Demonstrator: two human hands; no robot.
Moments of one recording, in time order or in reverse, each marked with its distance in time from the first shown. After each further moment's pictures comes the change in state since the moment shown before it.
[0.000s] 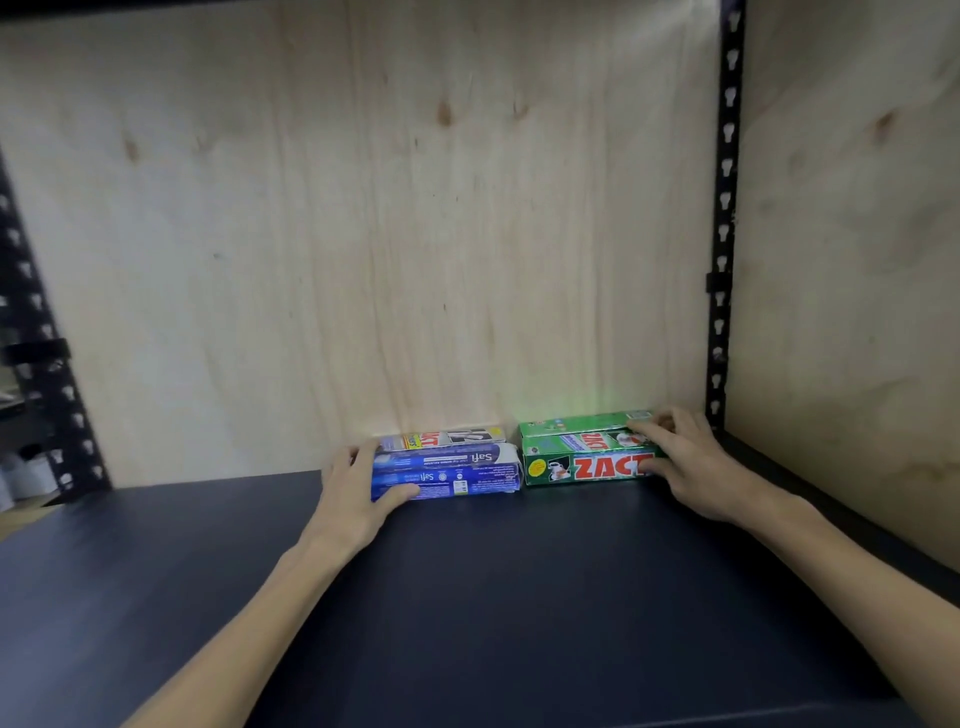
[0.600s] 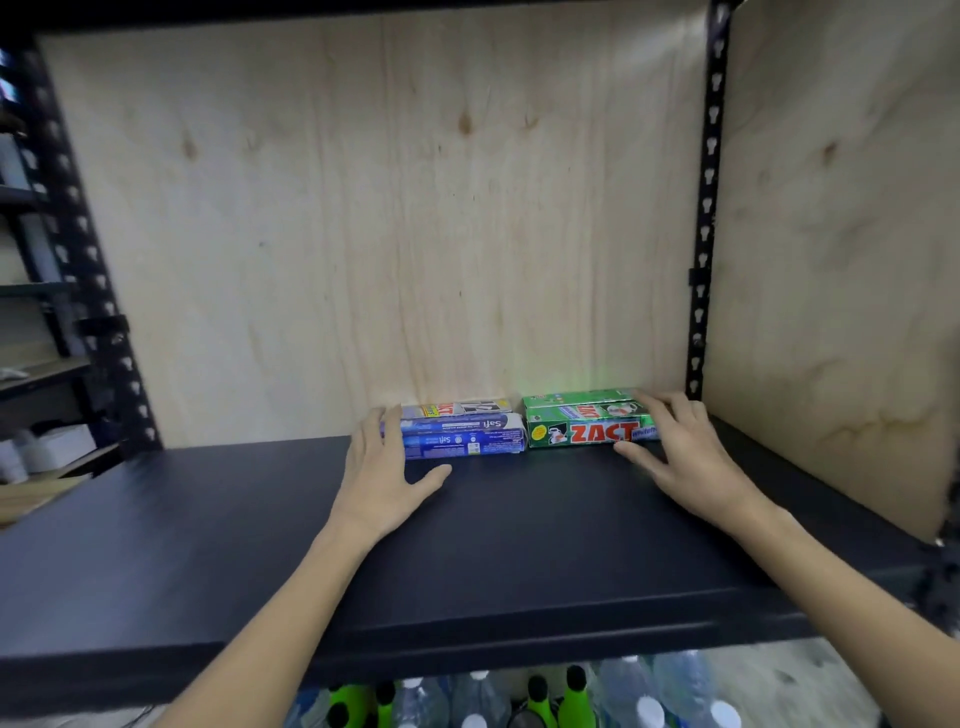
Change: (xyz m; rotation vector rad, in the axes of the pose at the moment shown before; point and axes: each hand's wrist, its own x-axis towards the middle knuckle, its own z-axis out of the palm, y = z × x) left_hand -0.058 0.030 -0.020 0.185 0.105 0.151; right_hand -0.071 -0.055 -0.021 -0.003 0.234 0.008
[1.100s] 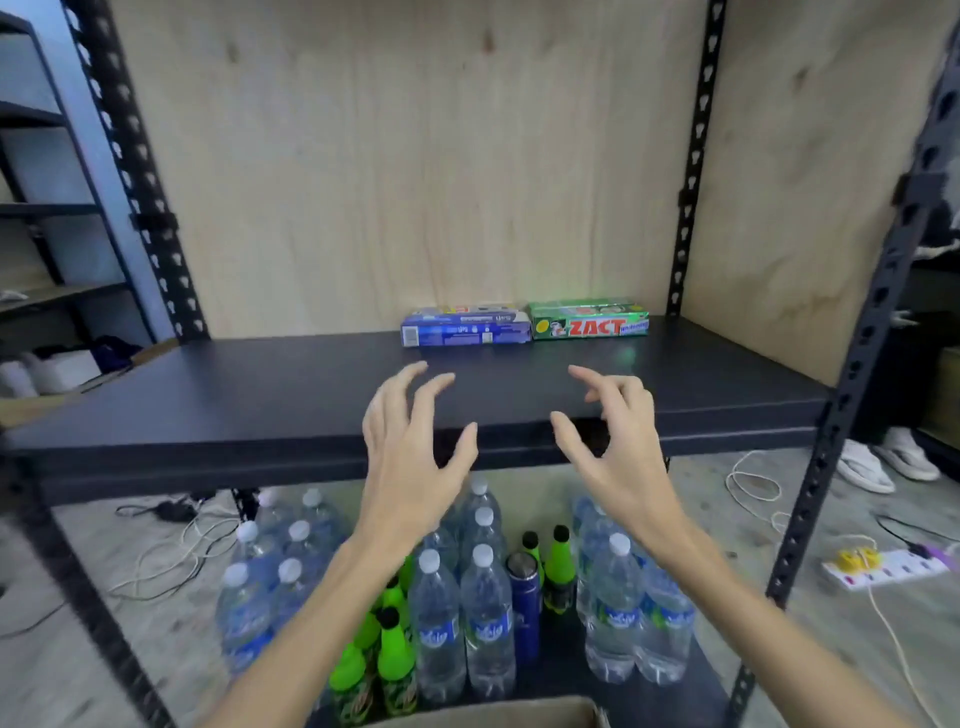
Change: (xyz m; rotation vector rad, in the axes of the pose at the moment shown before) left_hand -0.190 0.057 -0.061 -0.196 0.234 0.138; right_hand -0.171 -0.158 -0.005 0.421 0.259 -0.030
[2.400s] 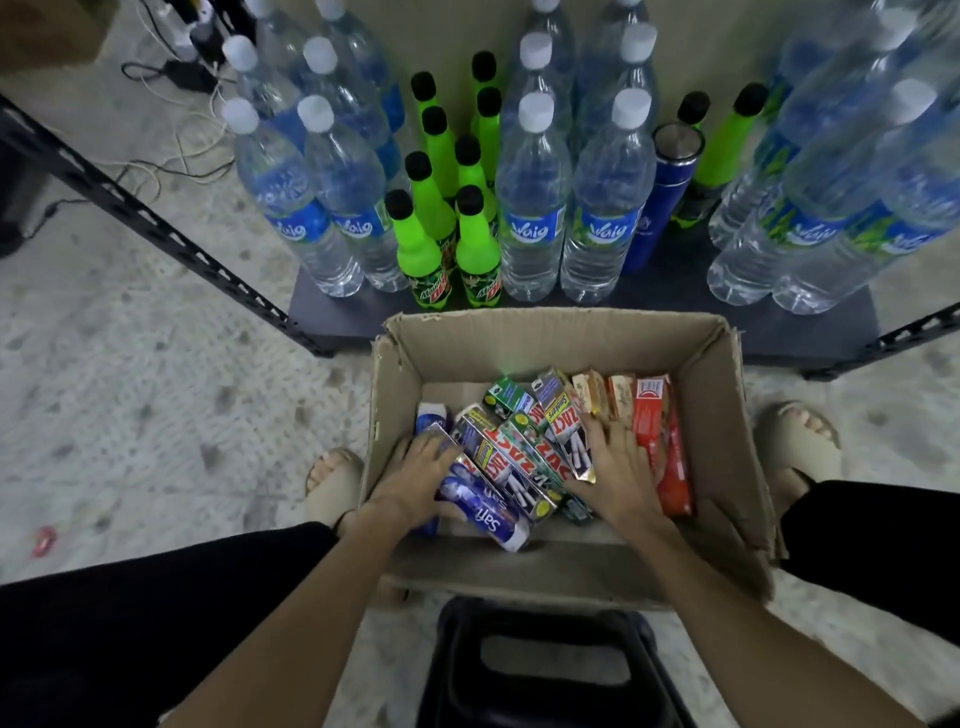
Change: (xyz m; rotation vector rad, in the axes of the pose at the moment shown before) left_hand -0.474 -0.194 0.045 0.326 -1.540 -0.367; right_hand -0.469 0.095 0.171 -0.412 -1.183 0.552
